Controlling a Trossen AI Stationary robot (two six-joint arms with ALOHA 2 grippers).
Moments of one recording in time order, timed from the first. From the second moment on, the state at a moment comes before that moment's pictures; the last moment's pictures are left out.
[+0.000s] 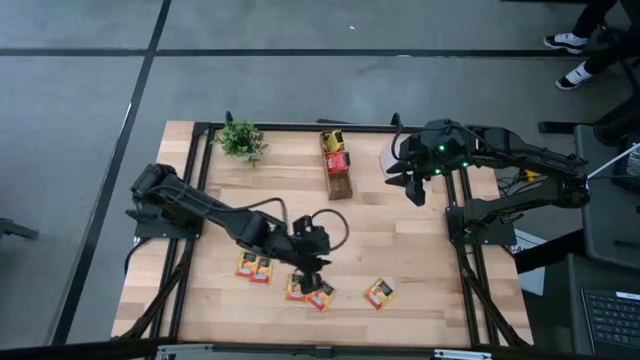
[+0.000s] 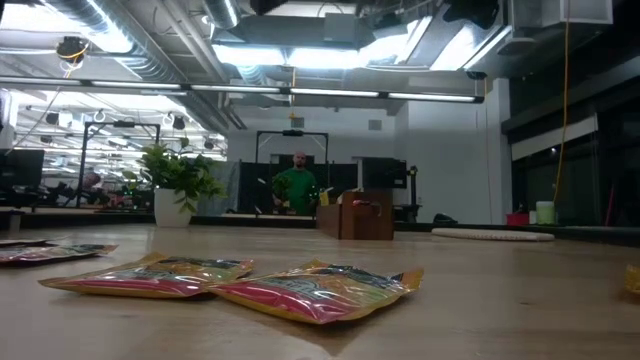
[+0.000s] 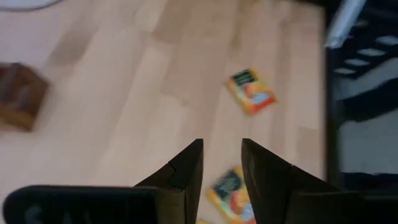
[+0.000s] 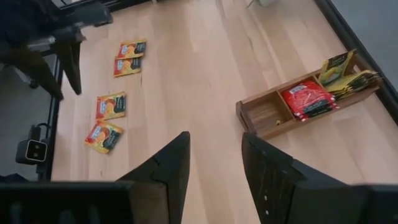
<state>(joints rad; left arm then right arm) -0.38 1.76 1.56 -0.63 -0.30 -0.56 -0.16 1.13 1.37 -0.98 -0.10 0.16</state>
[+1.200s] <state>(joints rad) -0.60 1.22 0.92 -0.98 -0.30 -0.72 0.09 1.26 1.37 -0.94 -0.01 0.38</state>
